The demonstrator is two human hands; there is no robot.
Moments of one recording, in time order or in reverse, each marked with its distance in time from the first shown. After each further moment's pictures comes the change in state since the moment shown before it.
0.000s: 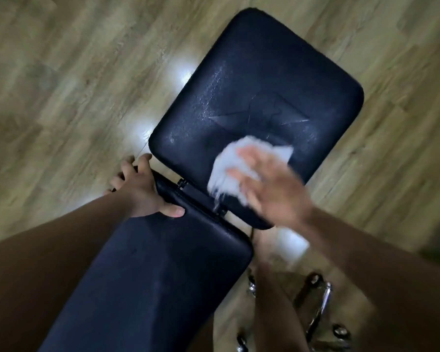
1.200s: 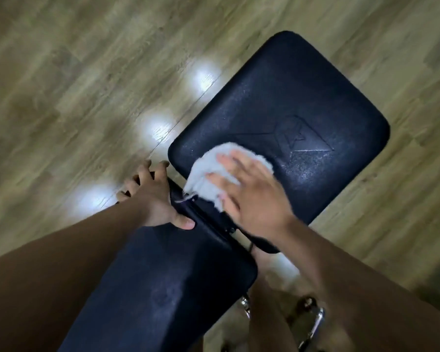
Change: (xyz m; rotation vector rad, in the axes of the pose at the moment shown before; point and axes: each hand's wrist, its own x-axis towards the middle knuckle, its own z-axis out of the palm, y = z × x) left_hand -0.005 0.001 -0.001 0.039 -0.027 -0.018; right_hand 0.049 -0.041 -0.001 -0.135 -0.047 -0.165
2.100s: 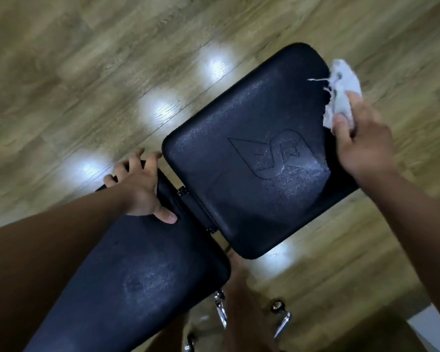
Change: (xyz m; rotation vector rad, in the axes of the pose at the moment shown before) left_hand -0.001 0.002 -0.001 -0.020 -0.010 -0.034; right_hand 0.026 0.195 -0.053 0.083 0.176 0.496
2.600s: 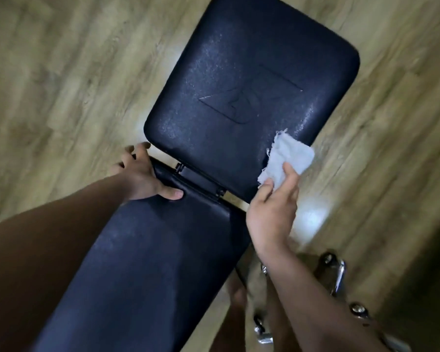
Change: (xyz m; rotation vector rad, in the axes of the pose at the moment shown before) left_hand 0.000 0.001 -0.003 -0.033 0.029 0.037; right_hand -0.233 -0.168 0.062 0.634 0.254 0.802
